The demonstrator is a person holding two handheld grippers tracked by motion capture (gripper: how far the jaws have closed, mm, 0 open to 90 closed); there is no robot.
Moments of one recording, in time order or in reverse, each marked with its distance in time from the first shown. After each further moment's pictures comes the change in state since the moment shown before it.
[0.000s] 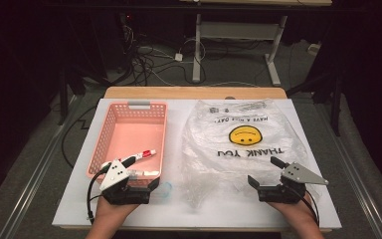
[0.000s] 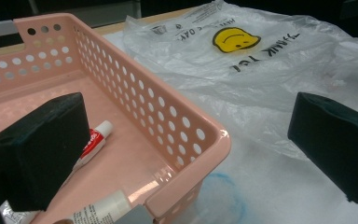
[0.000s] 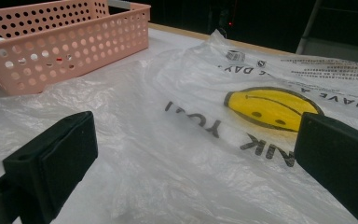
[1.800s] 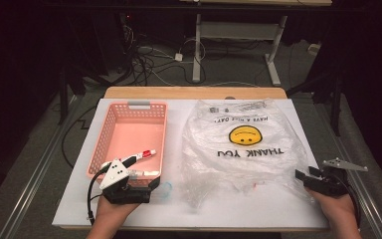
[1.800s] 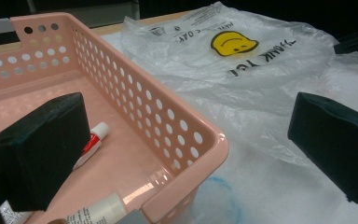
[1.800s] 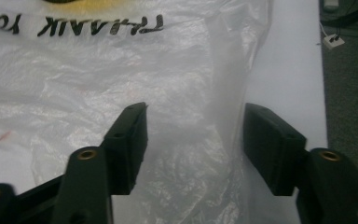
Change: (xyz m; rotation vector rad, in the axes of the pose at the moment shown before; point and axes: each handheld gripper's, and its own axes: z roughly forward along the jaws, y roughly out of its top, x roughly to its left) left arm 0.000 0.000 0.001 -0.014 -0.011 -0.018; right arm -0.118 -0.047 -0.041 0.363 -0.244 0.281
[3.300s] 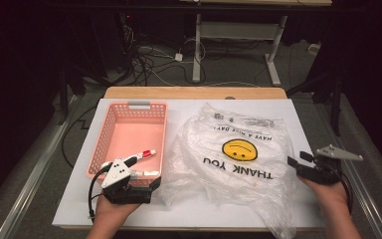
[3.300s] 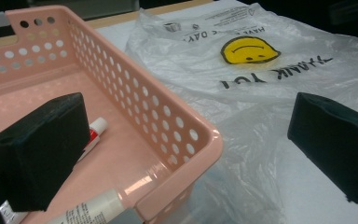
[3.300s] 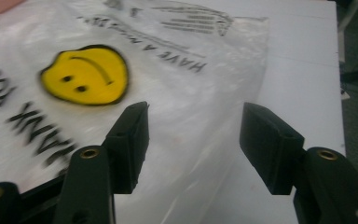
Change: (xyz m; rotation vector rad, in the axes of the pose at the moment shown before) left arm -0.006 0.005 -0.001 0.047 0.005 0.032; right arm 0.019 0.046 0.005 -0.119 0.037 -0.098
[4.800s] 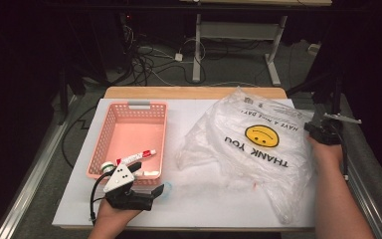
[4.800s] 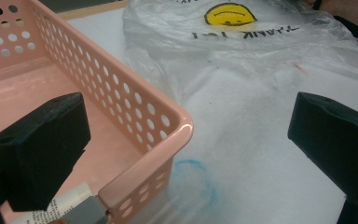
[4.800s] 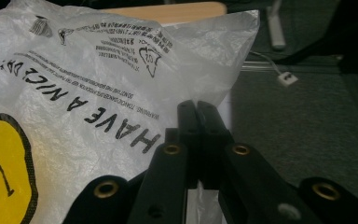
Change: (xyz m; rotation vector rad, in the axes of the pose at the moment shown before) left arm -0.004 -0.006 0.001 0.023 -0.074 -0.005; right arm -0.098 0.041 0.071 -0.035 -0.207 0.223
